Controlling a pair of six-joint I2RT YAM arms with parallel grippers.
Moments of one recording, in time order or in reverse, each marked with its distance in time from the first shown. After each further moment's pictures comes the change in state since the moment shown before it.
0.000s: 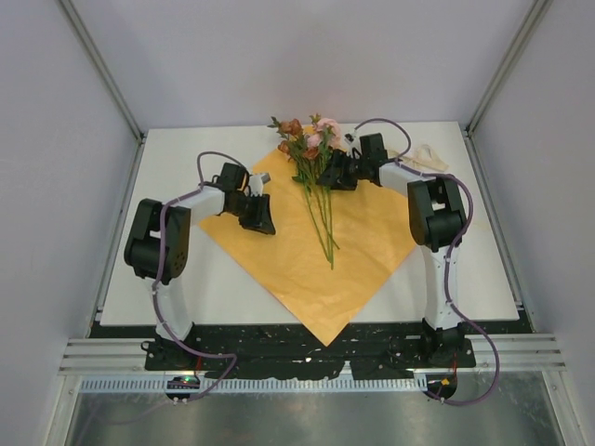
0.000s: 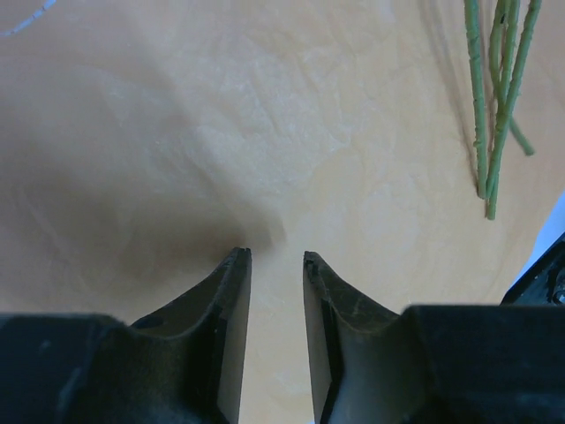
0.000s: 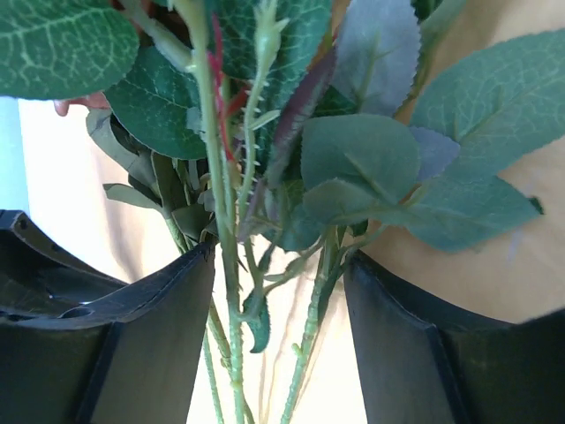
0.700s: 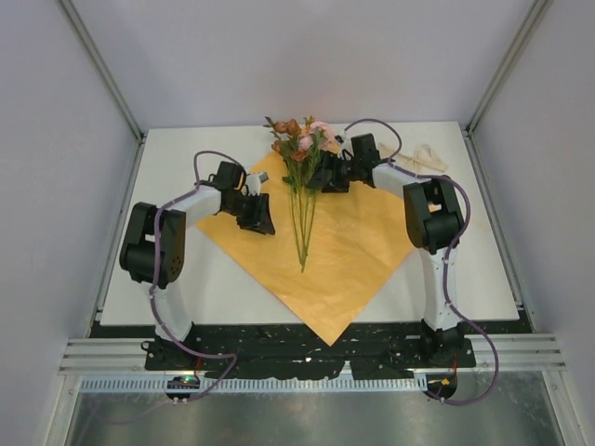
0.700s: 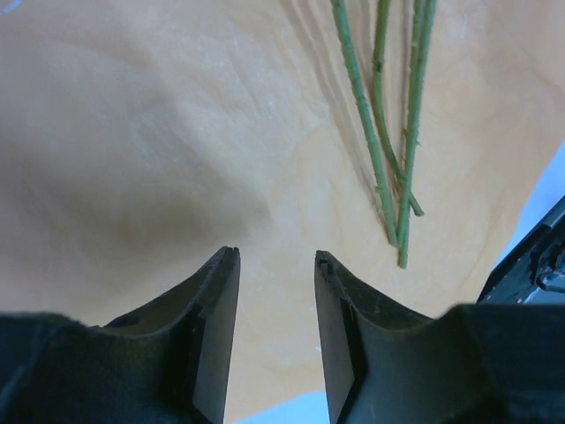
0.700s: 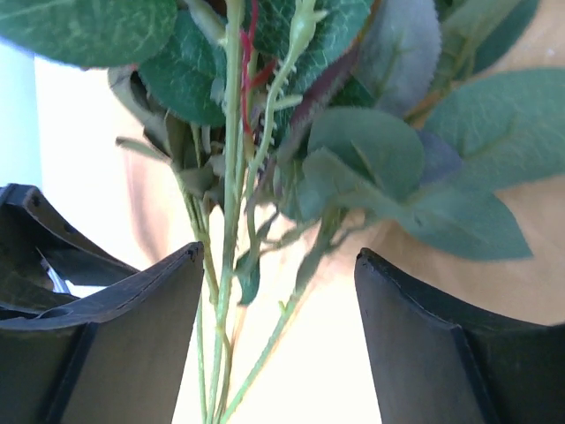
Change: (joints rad) left arm 0.007 0.025 0.047 -0.066 0.026 -0.011; right arm 0.061 0.004 0.005 0.027 -0.019 0.026
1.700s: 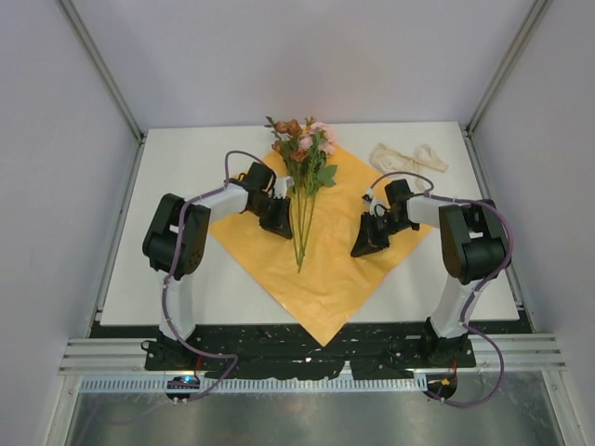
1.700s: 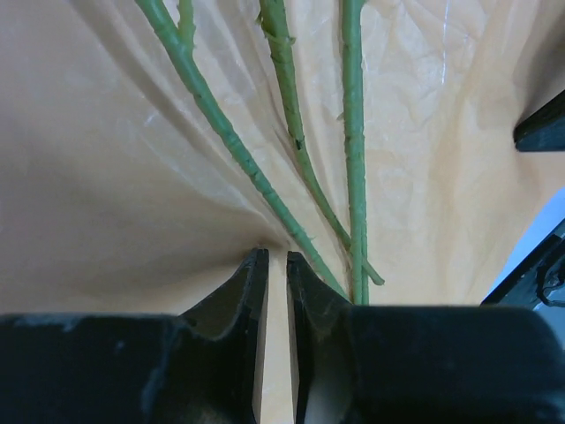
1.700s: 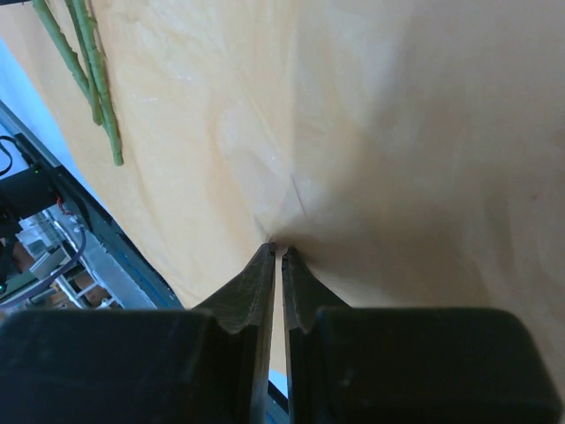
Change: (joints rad) left arm -0.157 0.081 0.088 0.001 -0.068 -0.045; right arm -0.134 -0.431 -0.636 -0.414 -0.068 -0.341
